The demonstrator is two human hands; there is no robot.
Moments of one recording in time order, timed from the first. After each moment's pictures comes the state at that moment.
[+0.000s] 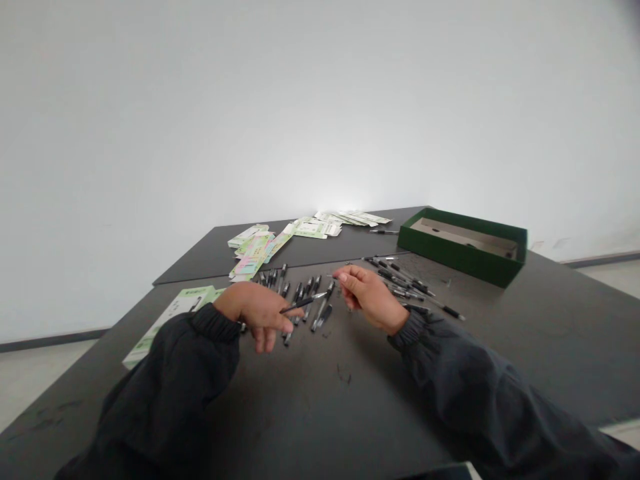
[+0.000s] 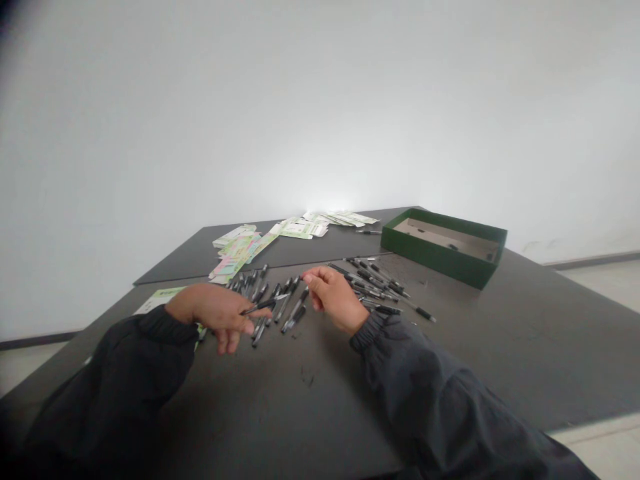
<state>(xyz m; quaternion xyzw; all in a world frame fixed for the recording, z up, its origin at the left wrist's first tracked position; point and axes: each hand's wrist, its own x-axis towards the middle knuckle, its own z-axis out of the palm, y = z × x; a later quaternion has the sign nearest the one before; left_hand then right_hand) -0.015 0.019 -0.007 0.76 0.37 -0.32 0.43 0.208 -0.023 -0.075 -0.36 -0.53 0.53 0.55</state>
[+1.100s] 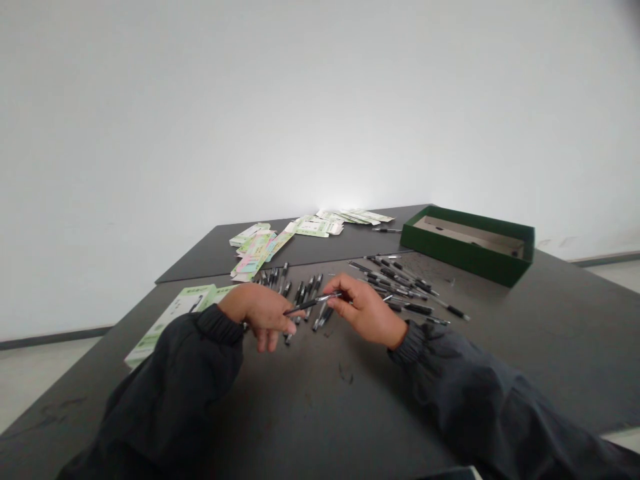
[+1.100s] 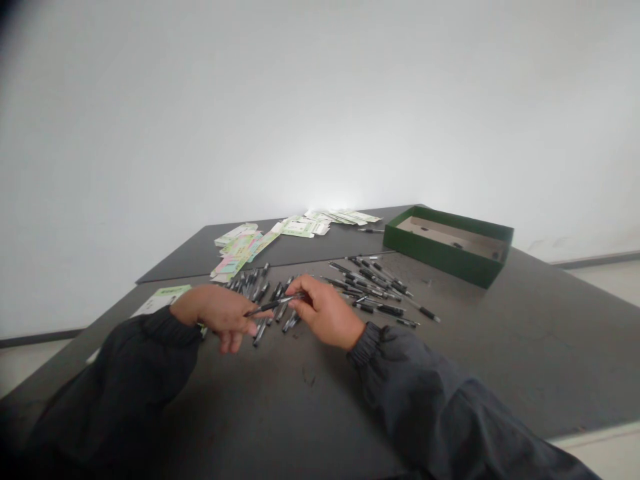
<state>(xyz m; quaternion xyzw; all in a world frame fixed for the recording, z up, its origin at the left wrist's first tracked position) -0.003 0.012 -0.005 0.75 0.41 -0.34 0.39 0.202 -0.042 -0.070 -0.37 -0.78 0.23 0.45</state>
